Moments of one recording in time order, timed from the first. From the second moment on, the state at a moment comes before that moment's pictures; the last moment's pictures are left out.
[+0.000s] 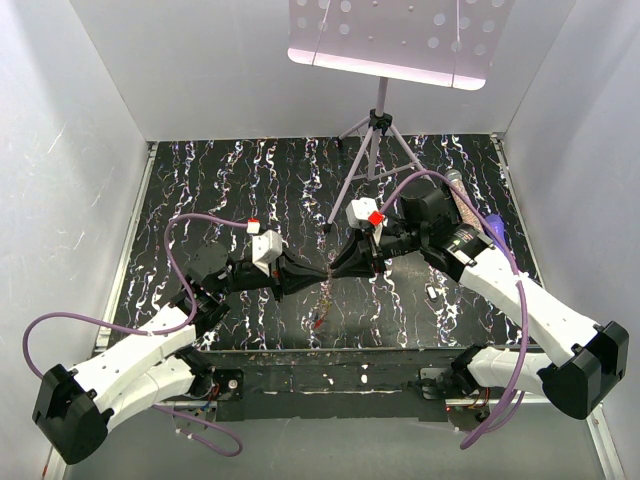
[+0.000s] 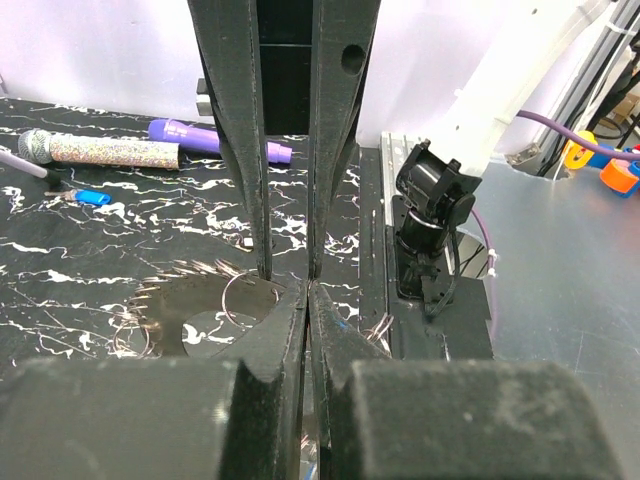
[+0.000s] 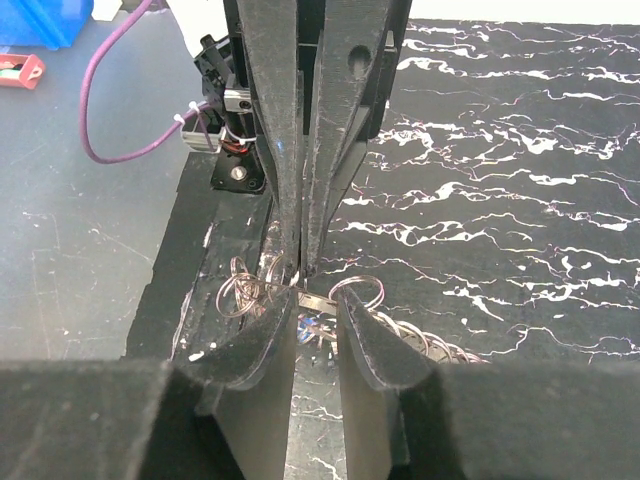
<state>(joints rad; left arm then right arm) -0.70 0.86 0.55 0.46 0.76 -0.17 0.70 1.17 1.08 -0.37 -1.04 -0.34</state>
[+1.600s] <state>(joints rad) -0.67 0.81 0.48 0.47 0.77 -0.17 0.62 1.18 1.02 -0.22 -1.03 0.16</state>
